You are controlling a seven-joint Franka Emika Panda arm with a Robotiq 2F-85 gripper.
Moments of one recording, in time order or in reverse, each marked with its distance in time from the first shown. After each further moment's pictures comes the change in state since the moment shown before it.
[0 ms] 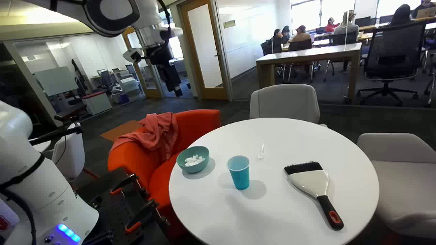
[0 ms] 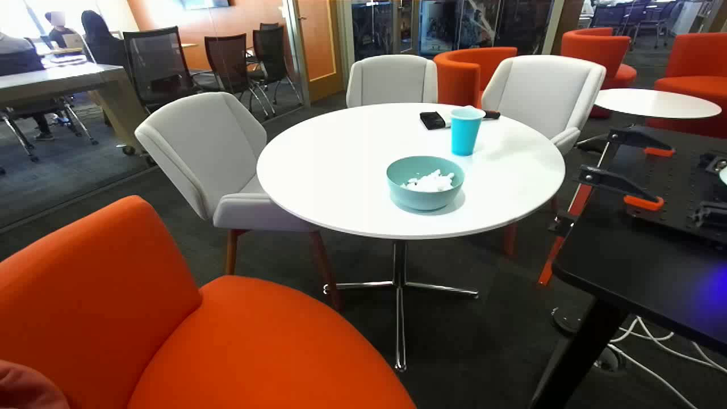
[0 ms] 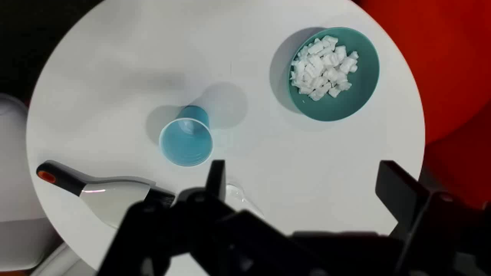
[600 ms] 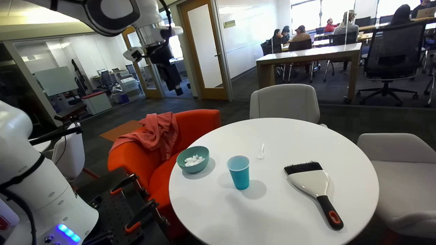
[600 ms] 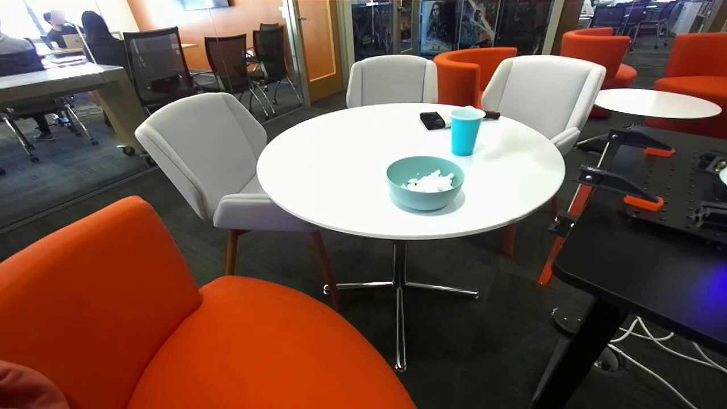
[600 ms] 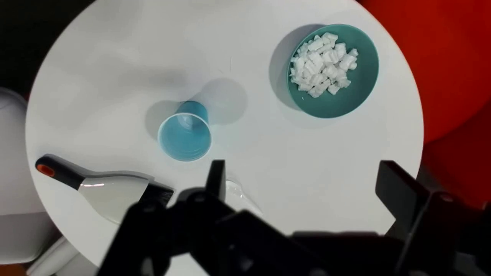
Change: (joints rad) arm 0.002 0.006 0.007 0.012 -0.004 0.001 -0.002
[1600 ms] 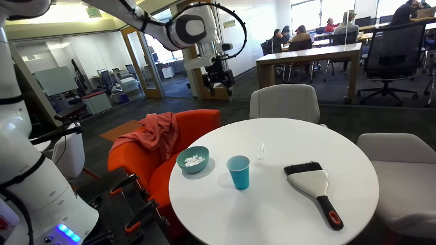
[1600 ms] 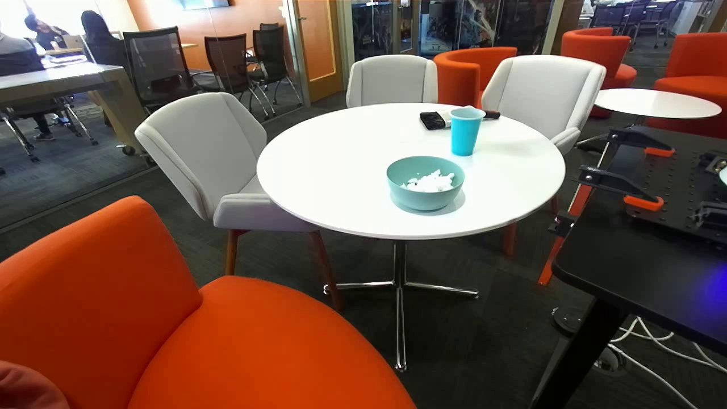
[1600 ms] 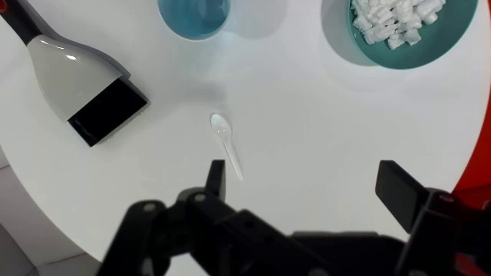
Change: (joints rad) arm 0.030 0.717 0.002 0.638 -0.105 0.001 -0.270
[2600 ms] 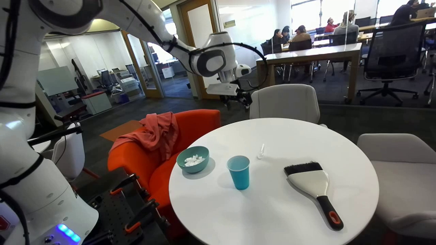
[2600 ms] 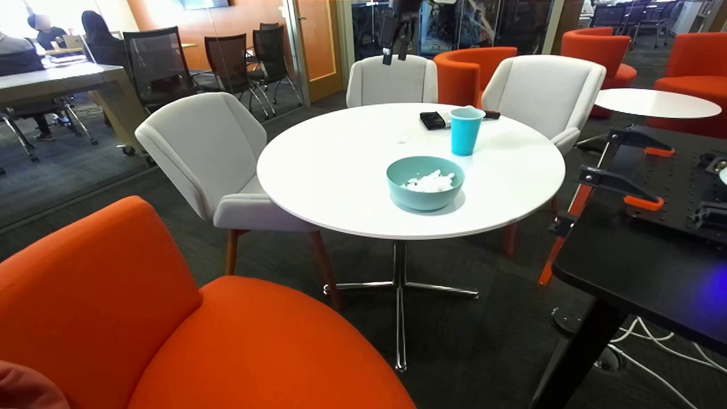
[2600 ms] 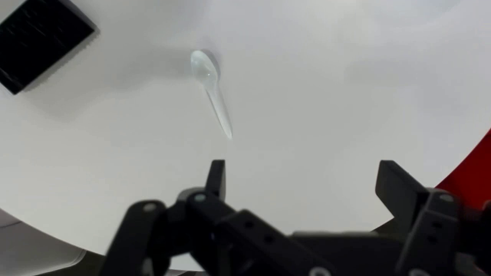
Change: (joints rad) arm -0.112 0.255 0.070 0.084 0.181 0.316 -0.227
